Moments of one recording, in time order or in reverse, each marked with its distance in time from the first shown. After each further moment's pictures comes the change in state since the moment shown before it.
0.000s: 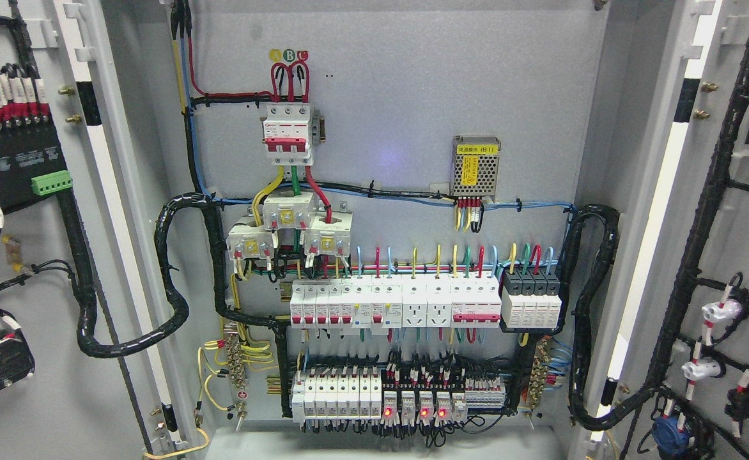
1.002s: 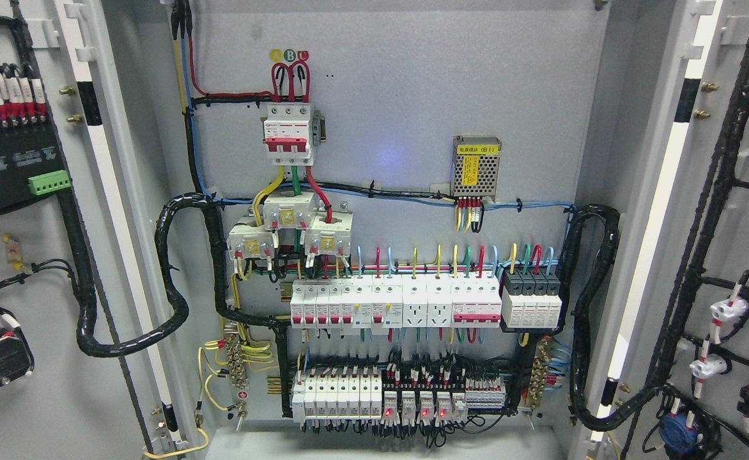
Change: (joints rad) left arm 0.038 0.042 -0.004 -0.020 0.010 -0.006 -0.007; right arm 0.012 -0.002 -0.046 0.057 -0.072 0.001 -0.003
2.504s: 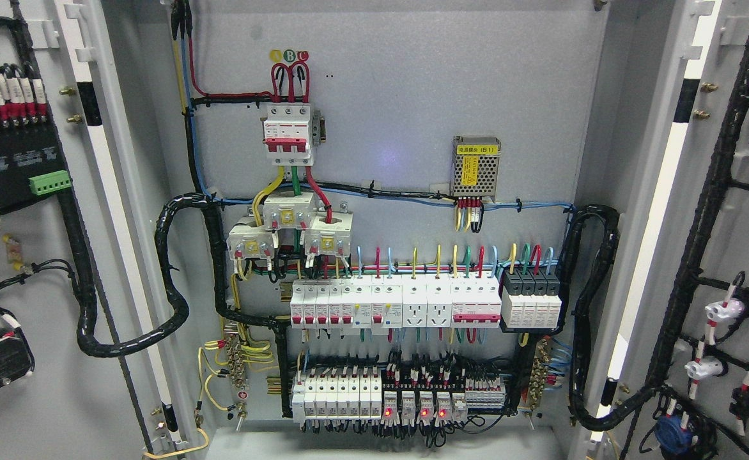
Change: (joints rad) left arm 0.209 -0.070 -0.192 0.000 -0.138 -0.006 -0.039; right arm 0.084 -0.036 0.077 -0.068 -0.005 -0.061 0.006
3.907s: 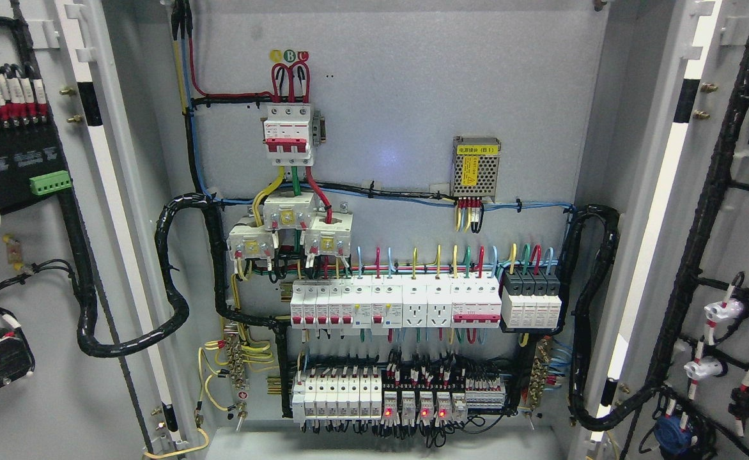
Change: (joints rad) left arm -0.015 -0.123 -0.180 0.295 -0.124 -0.007 -0.001; right arm 0.034 -0.015 0.519 0.353 0.289 -0.029 -0.006
